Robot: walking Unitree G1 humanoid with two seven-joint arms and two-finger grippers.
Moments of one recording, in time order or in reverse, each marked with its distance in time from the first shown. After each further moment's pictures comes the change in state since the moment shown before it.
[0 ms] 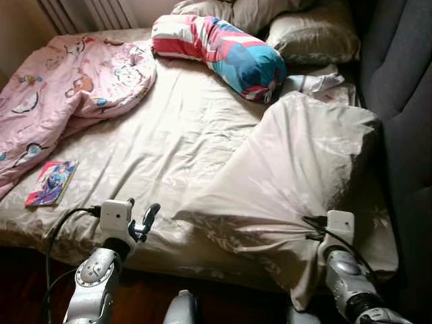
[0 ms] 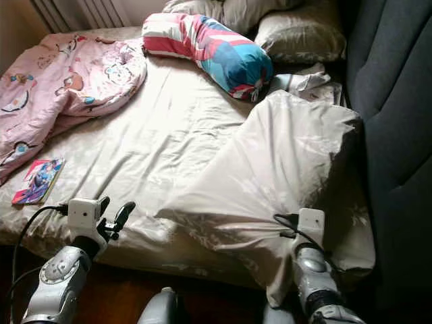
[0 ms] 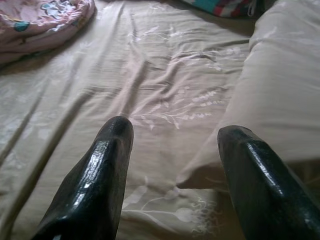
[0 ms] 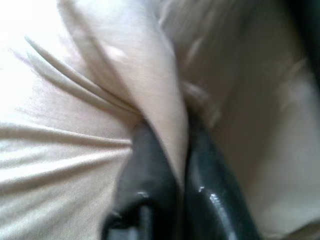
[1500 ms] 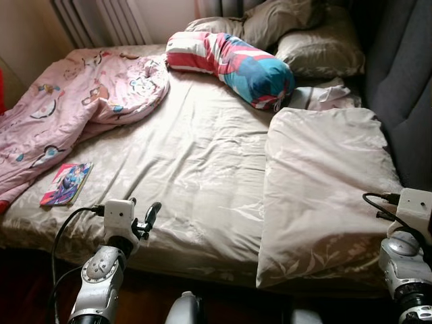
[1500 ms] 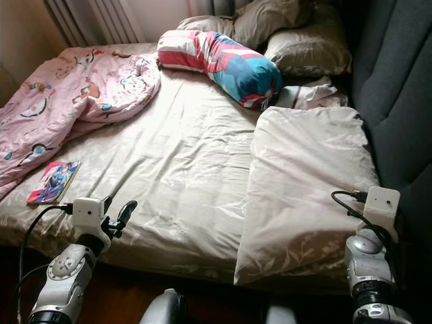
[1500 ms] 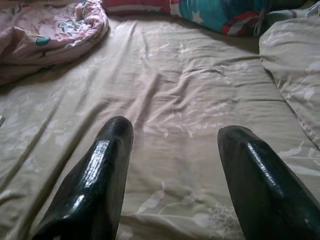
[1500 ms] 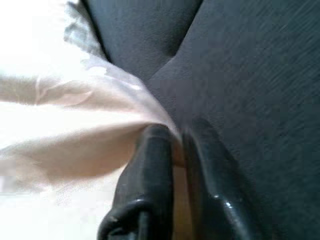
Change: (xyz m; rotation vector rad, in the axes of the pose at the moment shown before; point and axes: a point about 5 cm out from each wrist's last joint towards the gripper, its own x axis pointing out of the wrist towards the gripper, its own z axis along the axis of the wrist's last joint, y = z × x) left arm 0.009 0.001 -0.009 -0.008 -0.011 0.011; right arm -0.002 -0.089 0.054 -0.037 -0.127 -0.490
